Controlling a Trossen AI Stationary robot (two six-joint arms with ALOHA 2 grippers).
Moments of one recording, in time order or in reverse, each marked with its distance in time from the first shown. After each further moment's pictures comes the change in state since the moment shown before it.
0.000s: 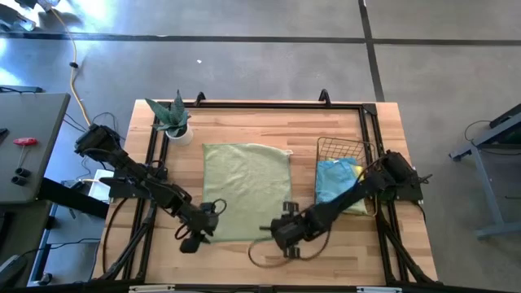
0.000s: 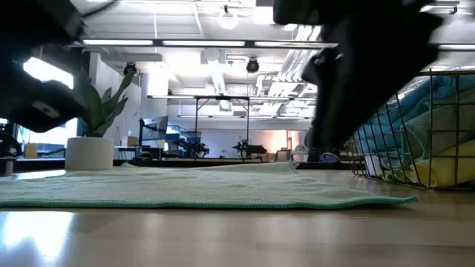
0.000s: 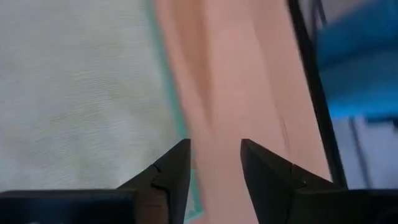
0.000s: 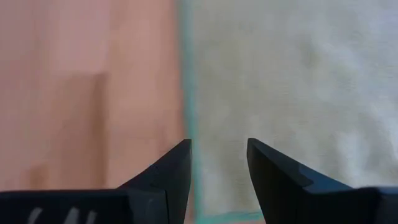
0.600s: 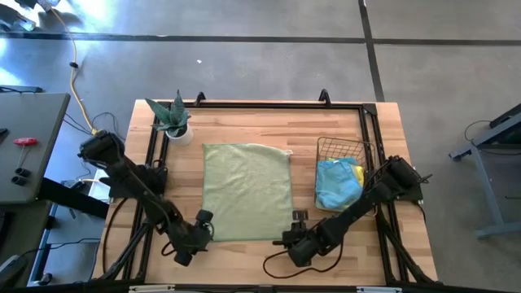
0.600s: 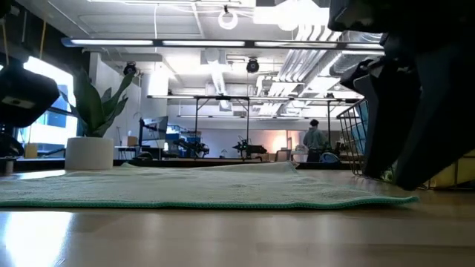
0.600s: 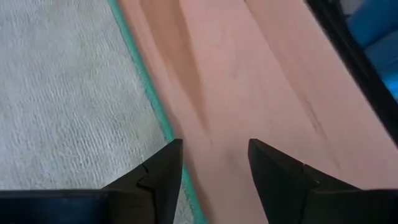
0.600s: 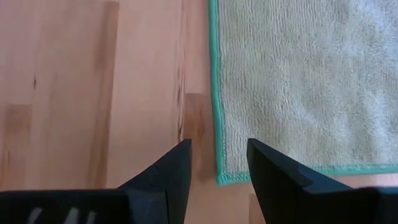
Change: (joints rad) left arm -0.232 0.100 0.001 0.083 -0.350 0.110; right arm 0.135 0.001 -0.097 0.039 0.137 0.033
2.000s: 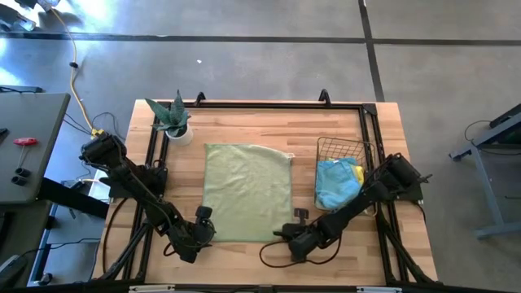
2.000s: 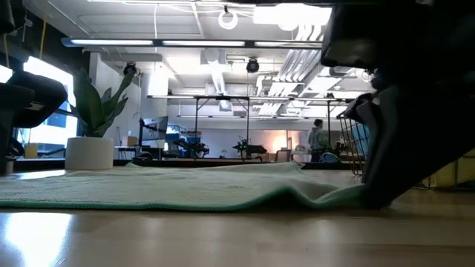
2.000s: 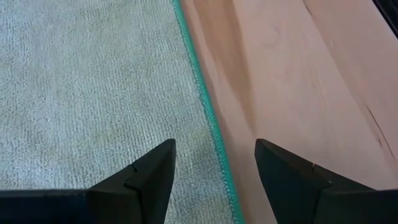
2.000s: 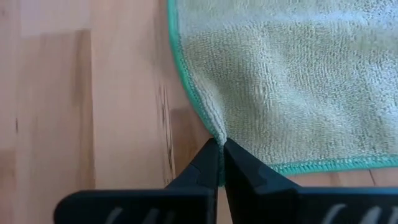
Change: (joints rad) left arm -0.017 0.036 0.000 -0.015 -0.156 -0.061; right arm -0.041 -0.001 -0.140 0.233 -0.029 0.132
